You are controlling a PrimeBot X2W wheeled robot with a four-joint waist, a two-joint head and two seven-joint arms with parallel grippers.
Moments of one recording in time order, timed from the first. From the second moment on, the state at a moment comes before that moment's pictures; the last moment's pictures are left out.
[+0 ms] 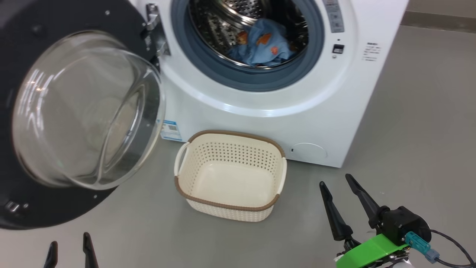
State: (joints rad) left arm 0.21 0.05 0.09 -0.02 -0.24 0.10 -0.26; right arm -0.07 -0.05 0.12 0.15 0.18 0.13 -0.26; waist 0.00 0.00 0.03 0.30
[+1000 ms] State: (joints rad) left arm 0.21 0.05 0.08 -0.03 -0.29 0.14 -0.26; right arm -0.07 -0.06 0.12 0.15 0.13 0.13 -0.26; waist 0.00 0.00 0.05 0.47
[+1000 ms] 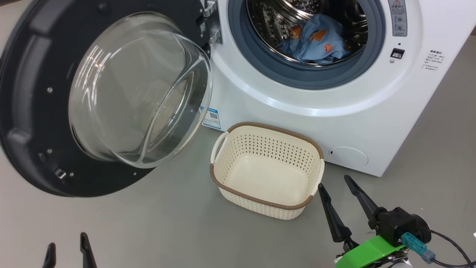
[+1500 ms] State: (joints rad) left arm 0.21 0.05 0.09 -0.03 -0.30 0.14 -0.26; right arm -0.07 -0.06 0.14 0.16 0.13 0.13 -0.26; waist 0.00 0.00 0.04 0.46
